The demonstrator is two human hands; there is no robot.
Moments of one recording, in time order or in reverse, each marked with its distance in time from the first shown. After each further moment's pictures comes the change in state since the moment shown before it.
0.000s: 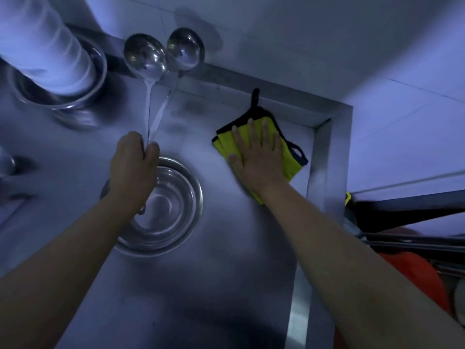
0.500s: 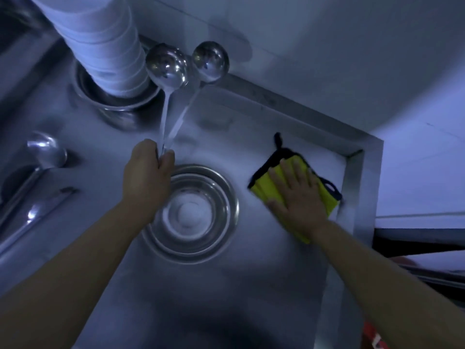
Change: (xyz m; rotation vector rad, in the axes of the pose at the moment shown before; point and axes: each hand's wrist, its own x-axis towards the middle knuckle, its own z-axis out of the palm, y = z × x) left_hand 0.016 -0.045 -0.048 -0.092 -0.010 -0.100; right_hand -0.035 0.006 0.002 -0.079 -0.007 -0.174
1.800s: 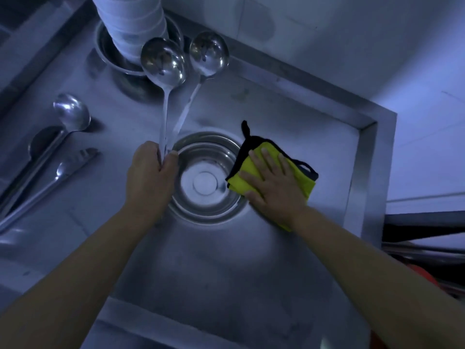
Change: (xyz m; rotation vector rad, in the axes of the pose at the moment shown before) left_hand -0.069 -0.045 -0.030 -0.046 -0.014 -0.070; right_hand -0.021 -0.090 0.022 -0.050 0.116 -0.253
